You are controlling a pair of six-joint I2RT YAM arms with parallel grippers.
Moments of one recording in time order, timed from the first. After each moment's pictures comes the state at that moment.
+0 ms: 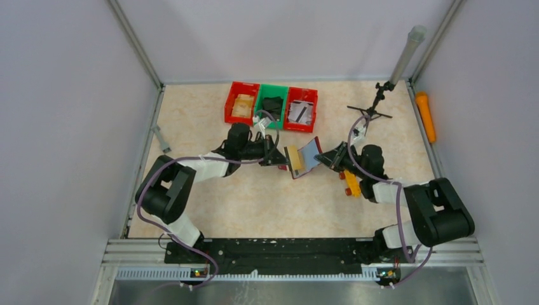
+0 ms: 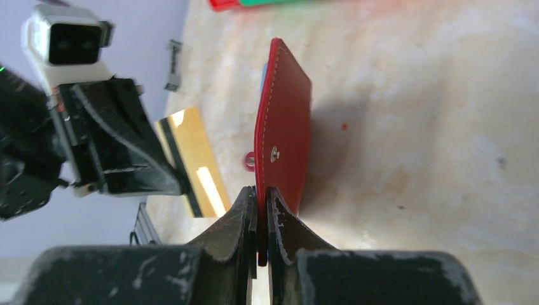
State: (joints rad) left arm -0.49 1.65 0.80 0.41 0.78 -0.75; right arm 0.26 1.38 0.32 0.86 -0.53 0.85
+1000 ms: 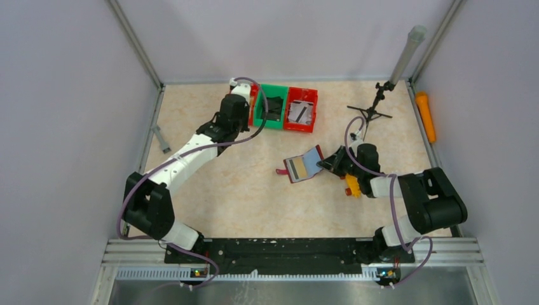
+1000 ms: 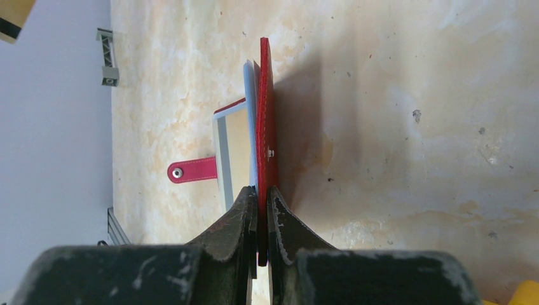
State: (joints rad) left arm -0.48 1.50 1.18 -0.24 -0.29 -0.18; right arm 0.24 1.50 0.38 0.65 -0.46 0.79
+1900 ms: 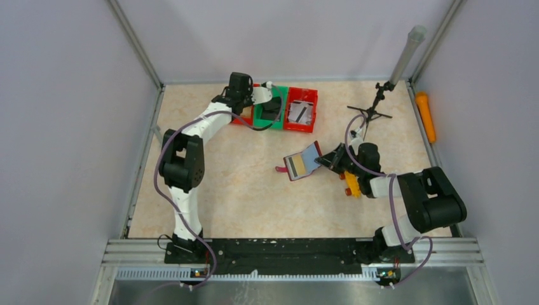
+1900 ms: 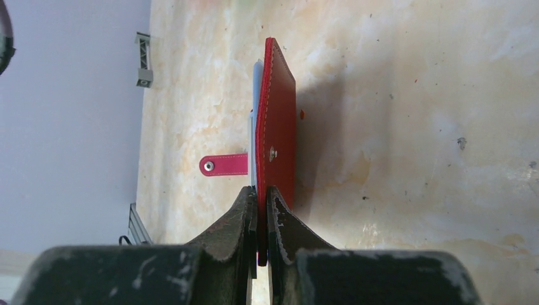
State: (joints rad) left arm -0.34 2.02 1.64 -0.25 -0.24 1.08; right arm 0.24 1.50 0.37 0.75 -0.51 0.83
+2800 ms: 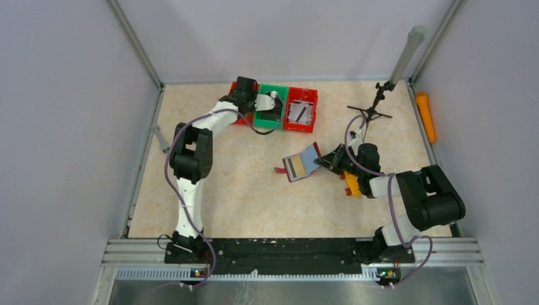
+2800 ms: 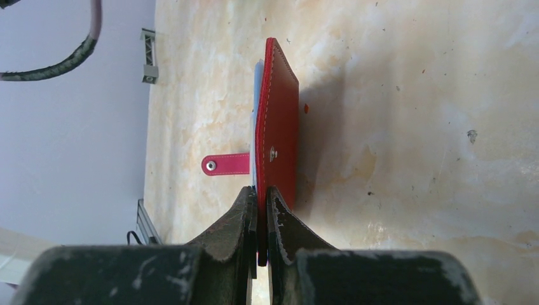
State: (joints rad) left arm -0.33 2.20 1.76 -0.30 -0.23 1.23; right arm 0.24 1.53 0.37 0.79 -0.54 0.86
